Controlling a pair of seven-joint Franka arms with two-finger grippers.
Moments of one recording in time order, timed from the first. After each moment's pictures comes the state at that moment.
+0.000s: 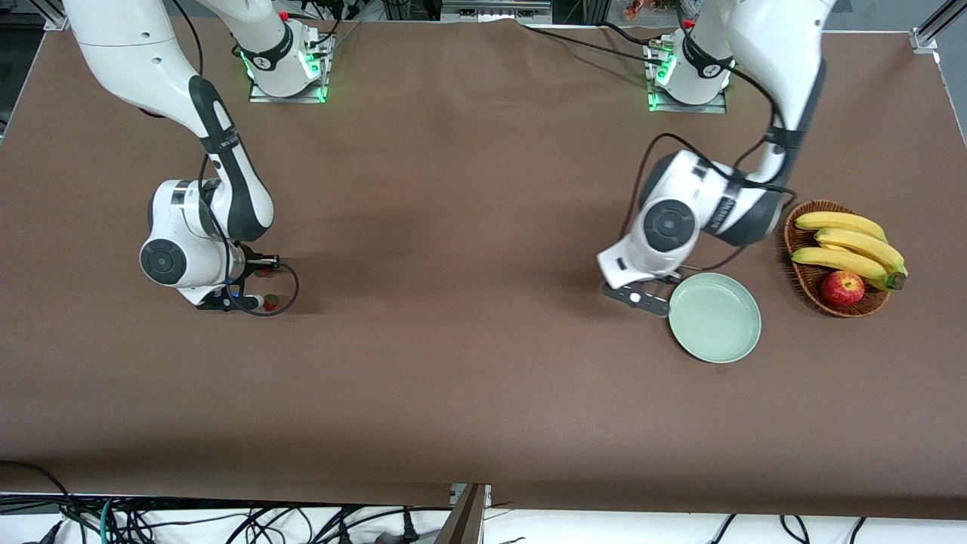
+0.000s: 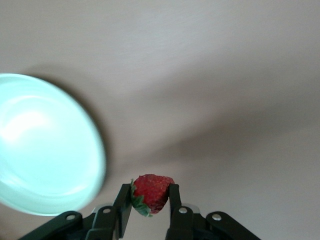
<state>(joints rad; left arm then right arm) -0.26 0.47 -0.09 -1.81 0.21 2.07 0.00 0.26 0.54 -0.19 -1.95 0.09 2.17 -0.01</state>
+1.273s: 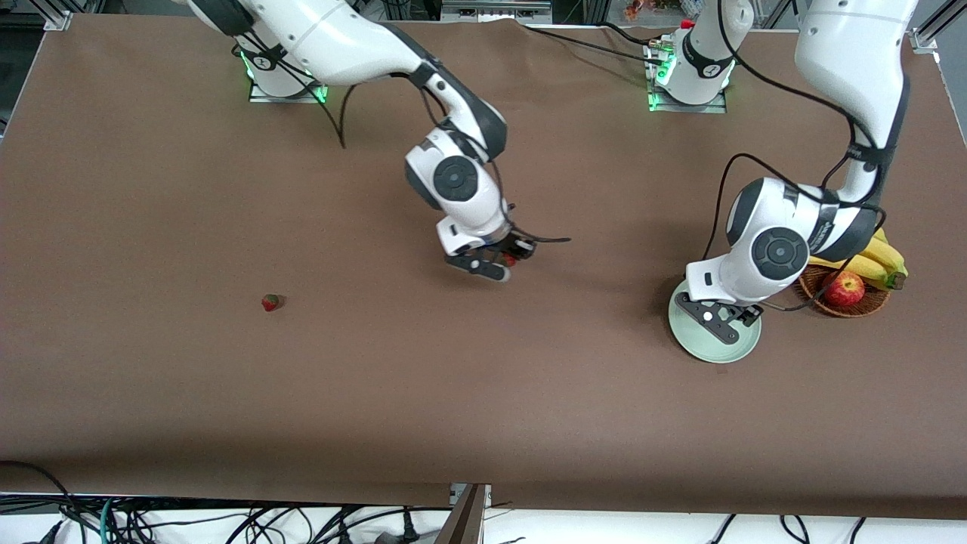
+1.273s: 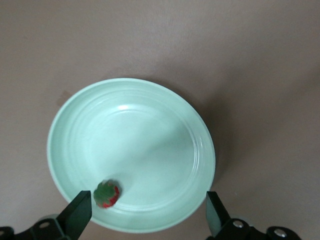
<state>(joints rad) -0.04 0.44 -0.12 -1.83 0.25 2.16 0.43 0.69 0.89 0.19 -1.33 0.09 2.48 1.14</state>
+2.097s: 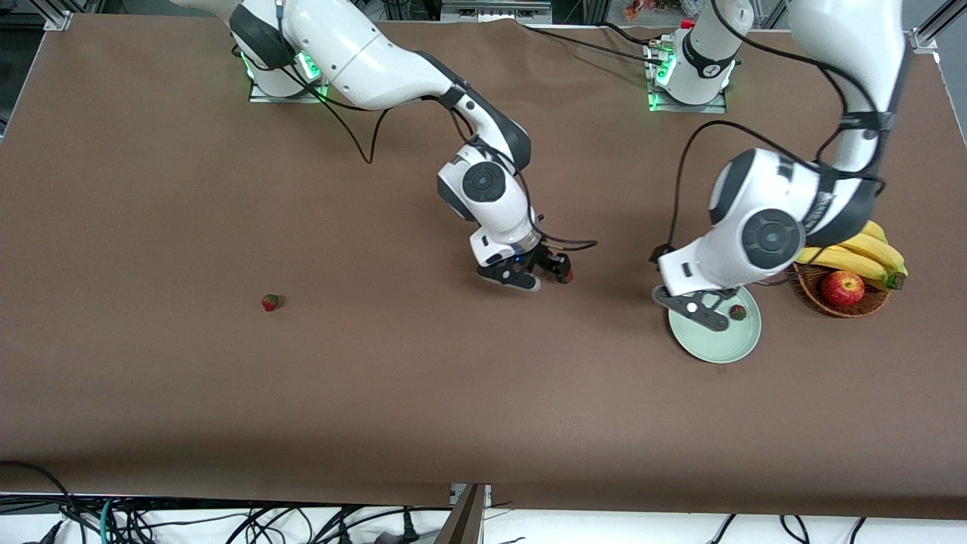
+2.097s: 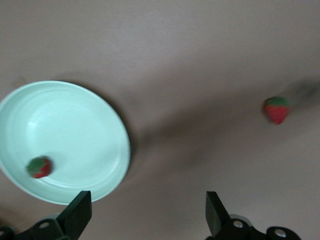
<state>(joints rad) -0.12 0.45 -0.20 -1.72 0.11 1.95 0.06 0.72 0.99 0.13 -1.13 0.05 2.42 1.13</state>
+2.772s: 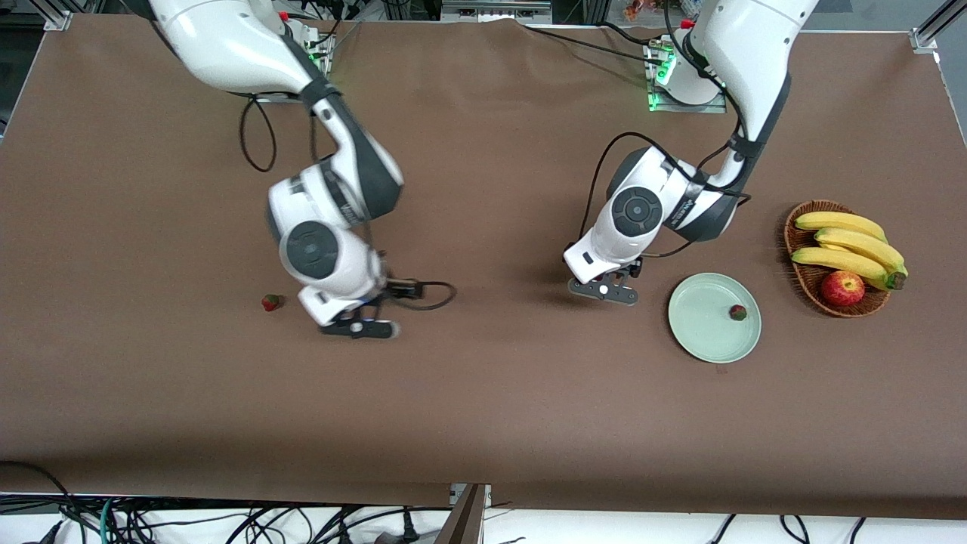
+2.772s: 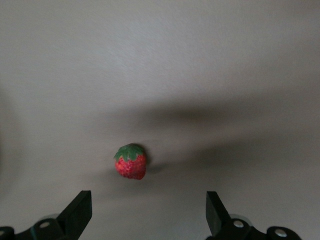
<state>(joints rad) -0.29 0.53 -0.21 -1.89 0.11 2.32 -0.35 0.38 0.67 0.05 -1.37 0.04 1.93 0.43</state>
